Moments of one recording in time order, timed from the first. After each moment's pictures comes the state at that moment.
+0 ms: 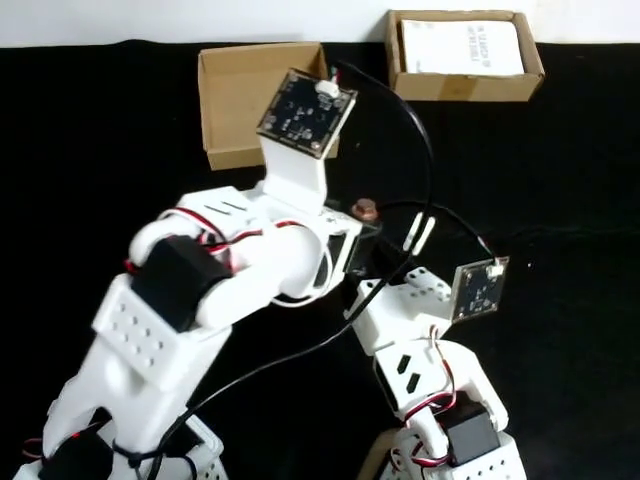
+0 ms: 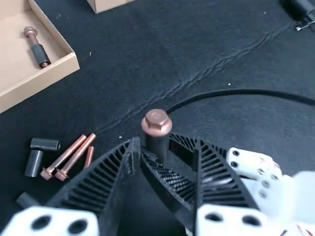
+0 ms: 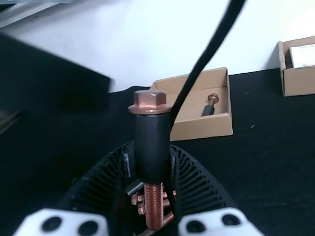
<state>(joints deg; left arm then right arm) 34.7 -28.8 -6.9 86.8 17.1 -28.6 -100.2 81.4 32.8 -20.0</state>
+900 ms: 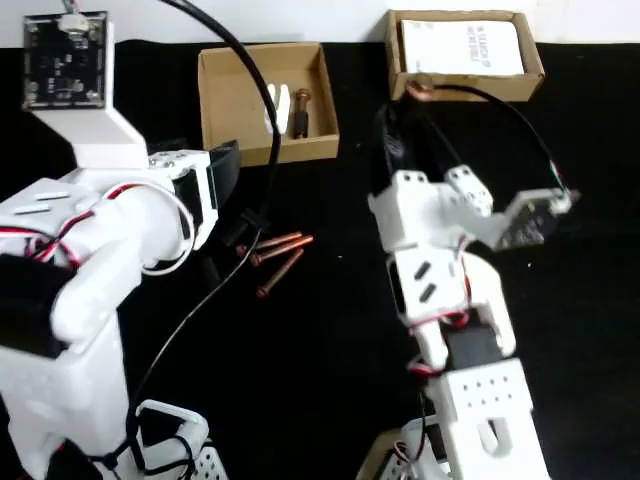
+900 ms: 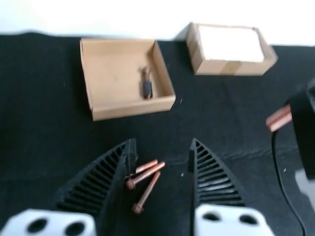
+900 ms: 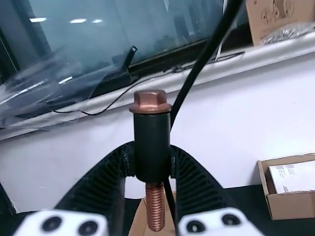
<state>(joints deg) 7.9 -29.1 -24.7 98.4 16.8 -19.0 -56.7 56.6 -4.9 -20.3</state>
